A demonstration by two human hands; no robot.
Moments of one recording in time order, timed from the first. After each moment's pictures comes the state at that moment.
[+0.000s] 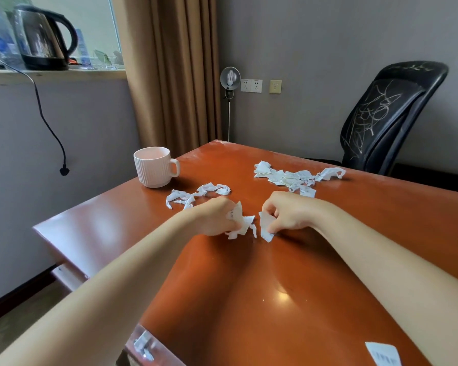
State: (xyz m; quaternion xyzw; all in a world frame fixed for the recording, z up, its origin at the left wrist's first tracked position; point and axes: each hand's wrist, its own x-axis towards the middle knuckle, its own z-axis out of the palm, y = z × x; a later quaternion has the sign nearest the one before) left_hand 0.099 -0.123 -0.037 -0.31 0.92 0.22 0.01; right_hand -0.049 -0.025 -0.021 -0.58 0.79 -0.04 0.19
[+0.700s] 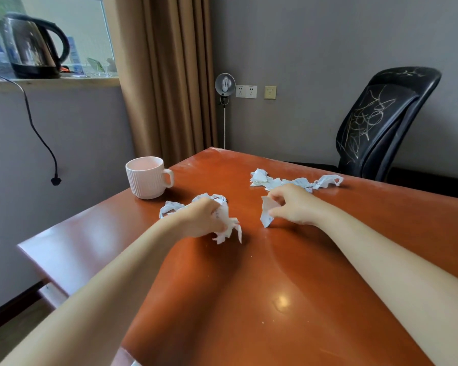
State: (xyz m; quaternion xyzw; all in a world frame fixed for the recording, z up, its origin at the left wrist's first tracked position) left_hand 0.100 -0.151 -0.037 -0.33 0.91 0.24 -0.05; right_hand -0.081 -0.035 -0.024 -0.56 0.79 -0.21 0.14
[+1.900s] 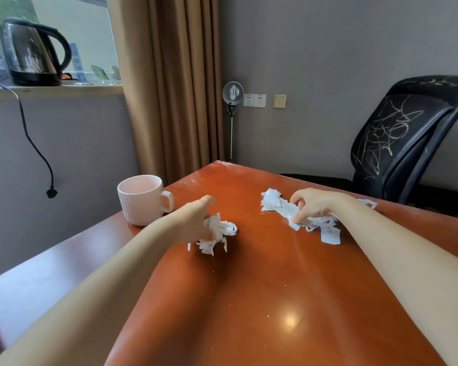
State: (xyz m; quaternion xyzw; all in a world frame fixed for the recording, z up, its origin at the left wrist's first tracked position) left_hand 0.077 -0.232 -0.035 -0.35 0.90 0.24 -0.04; right_hand -0.188 -0.134 -0.029 -0.46 0.85 -0.10 0.22
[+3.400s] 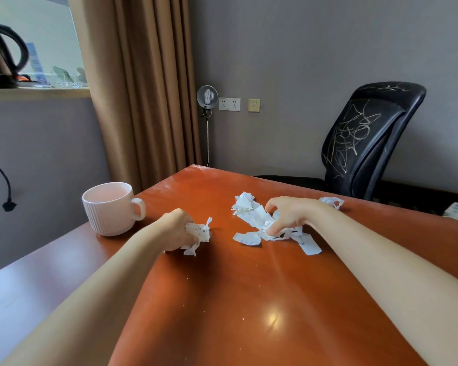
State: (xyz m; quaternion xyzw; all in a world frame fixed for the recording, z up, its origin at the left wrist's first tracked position) left_hand 0.056 -0.233 -0.045 -0.38 0.90 0.21 -0.03; right_hand -0.153 -0.099 -0.016 -0.45 0.86 -0.05 0.22
